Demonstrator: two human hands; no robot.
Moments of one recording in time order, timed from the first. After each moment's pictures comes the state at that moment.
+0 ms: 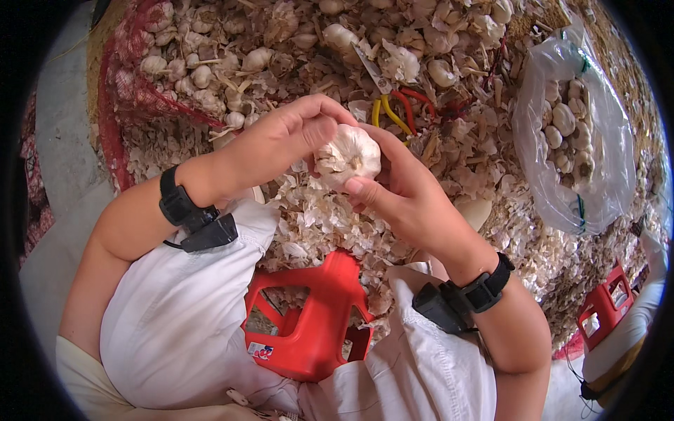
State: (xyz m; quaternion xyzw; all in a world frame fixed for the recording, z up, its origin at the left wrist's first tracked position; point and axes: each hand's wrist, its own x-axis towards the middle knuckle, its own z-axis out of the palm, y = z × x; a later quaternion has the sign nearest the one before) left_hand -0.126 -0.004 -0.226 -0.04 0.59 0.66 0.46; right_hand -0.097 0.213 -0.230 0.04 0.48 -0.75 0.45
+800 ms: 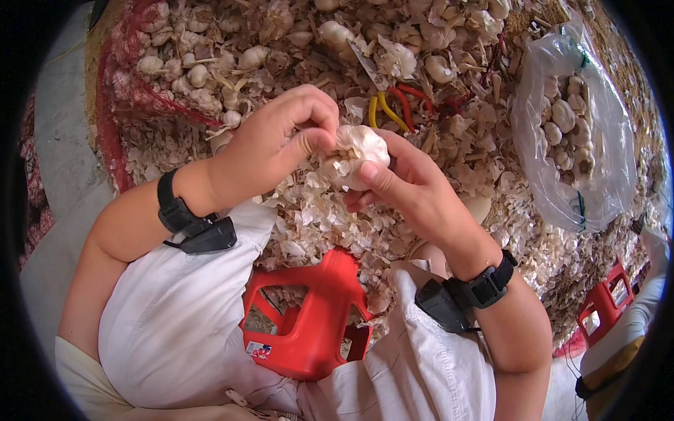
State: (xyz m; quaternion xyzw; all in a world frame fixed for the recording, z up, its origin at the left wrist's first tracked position) left_hand -0.120 0.000 -0.230 0.20 0.81 0.52 0.18; right_hand -0.102 0.225 -0.230 0.09 0.42 -0.76 0.49
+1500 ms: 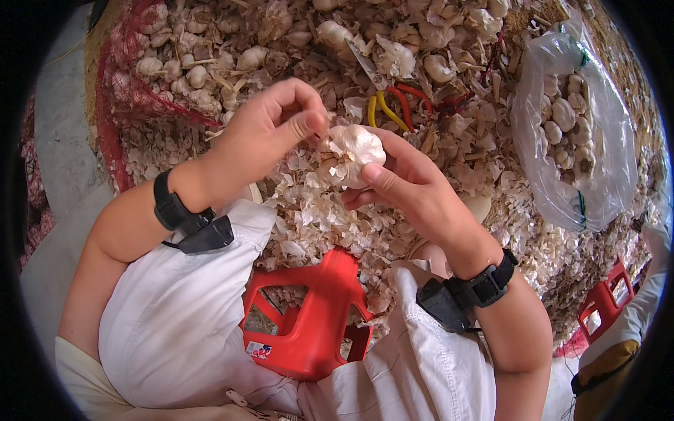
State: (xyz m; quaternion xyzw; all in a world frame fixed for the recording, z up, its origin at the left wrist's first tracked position) left_hand -0.121 -0.002 -0.228 -0.04 0.69 0.64 0.33; right_hand -0.100 0.228 -0.235 0.09 0.40 -0.77 0.49
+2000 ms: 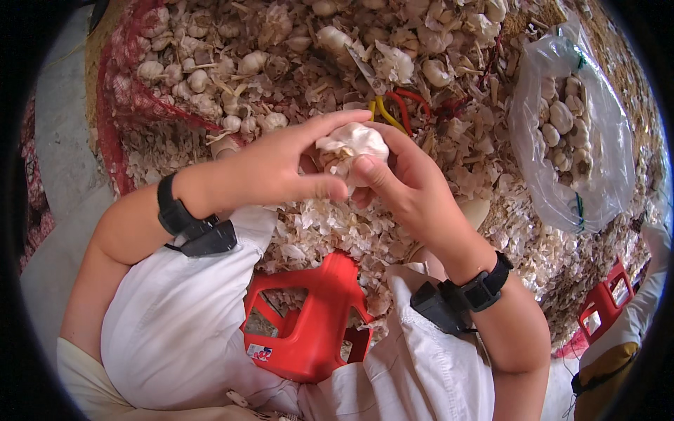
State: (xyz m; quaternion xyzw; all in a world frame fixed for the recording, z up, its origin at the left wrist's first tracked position) left_hand -0.119 0.007 -0.223 0.09 0.67 0.58 0.45; right_hand -0.102 0.223 -0.233 0.05 0.50 -0.74 0.44
